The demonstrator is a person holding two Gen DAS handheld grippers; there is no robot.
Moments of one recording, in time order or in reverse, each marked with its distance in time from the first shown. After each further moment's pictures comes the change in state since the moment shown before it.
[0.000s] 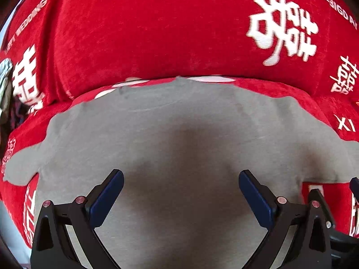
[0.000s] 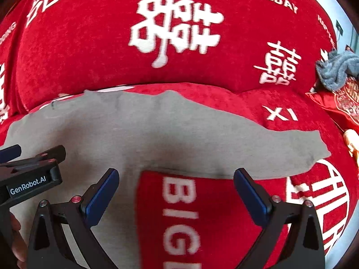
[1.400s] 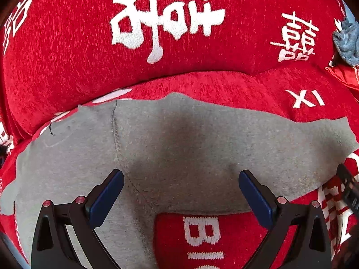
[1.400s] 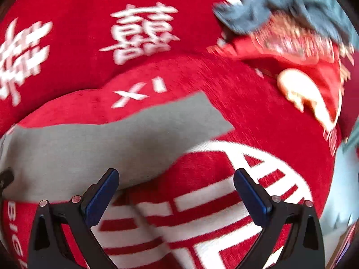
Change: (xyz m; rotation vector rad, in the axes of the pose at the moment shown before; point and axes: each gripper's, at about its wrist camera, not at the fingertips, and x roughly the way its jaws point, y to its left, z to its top) left arm 0.003 -0.170 0.005 0.195 0.004 -0.095; right arm 0.027 -0.251 -0.021 0.345 0.080 -0.276
